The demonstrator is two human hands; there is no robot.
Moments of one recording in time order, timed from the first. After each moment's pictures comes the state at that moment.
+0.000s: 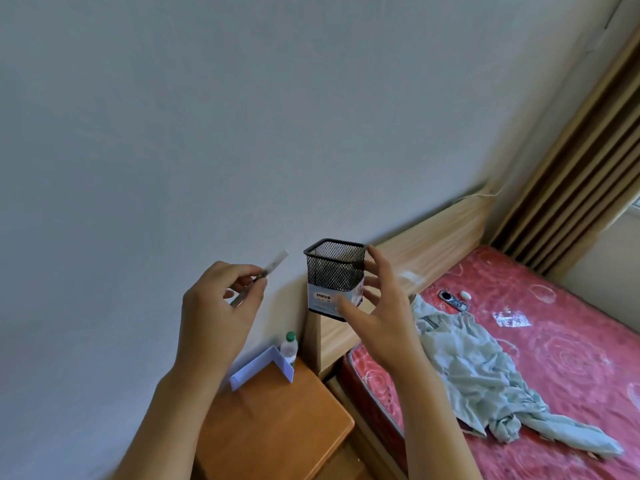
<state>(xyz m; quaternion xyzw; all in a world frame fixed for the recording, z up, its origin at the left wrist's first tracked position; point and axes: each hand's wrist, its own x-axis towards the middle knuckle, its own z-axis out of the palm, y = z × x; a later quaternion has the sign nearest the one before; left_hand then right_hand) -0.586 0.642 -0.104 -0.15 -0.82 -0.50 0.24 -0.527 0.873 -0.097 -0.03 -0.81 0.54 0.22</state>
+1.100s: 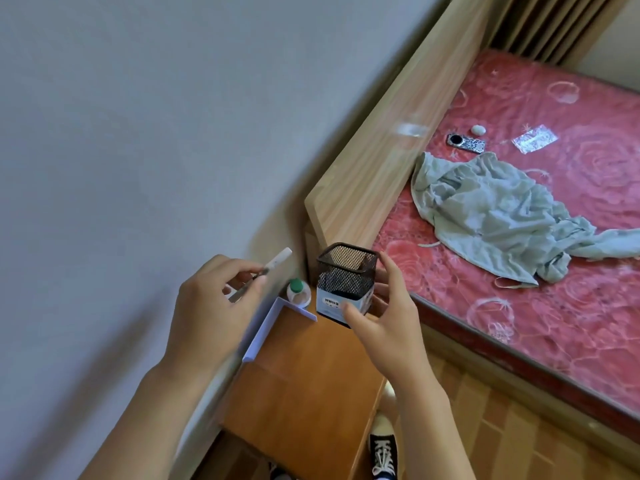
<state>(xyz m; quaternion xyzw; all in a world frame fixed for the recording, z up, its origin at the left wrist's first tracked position) -0.803 0.684 -0.327 -0.27 -0.88 -0.39 -0.04 -0.643 0.868 -0.368 -0.34 -0.72 0.58 0.17</state>
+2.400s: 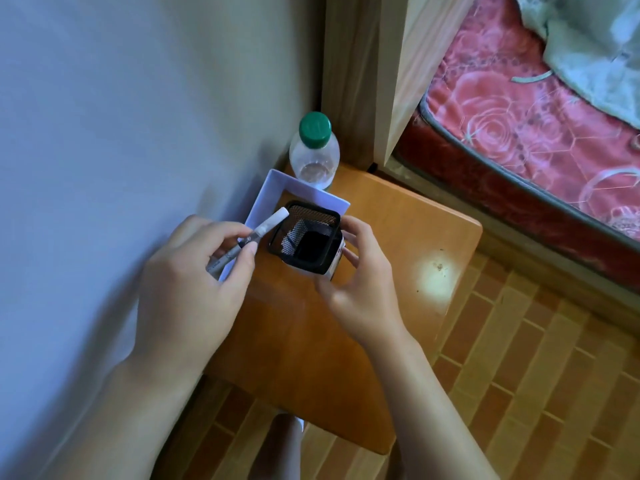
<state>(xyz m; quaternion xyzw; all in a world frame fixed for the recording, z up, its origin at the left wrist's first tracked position) -0.800 0.613 -0.616 -0.28 -0.91 -0.30 -0.09 -0.668 0.765 -0.691 -0.33 -0.74 0.58 0.11</state>
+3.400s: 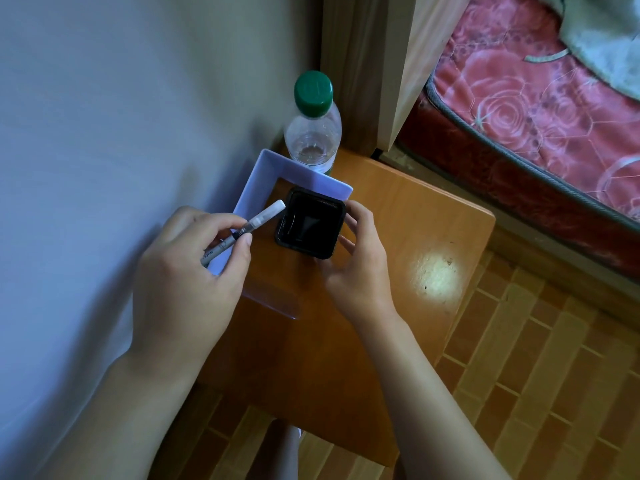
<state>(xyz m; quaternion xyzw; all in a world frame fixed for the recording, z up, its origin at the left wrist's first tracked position) -0.797 0.609 -0.658 -0.28 -0.91 -0.29 -0.07 -0.674 0.765 -0.758 -0.36 -0.75 0.55 0.11</state>
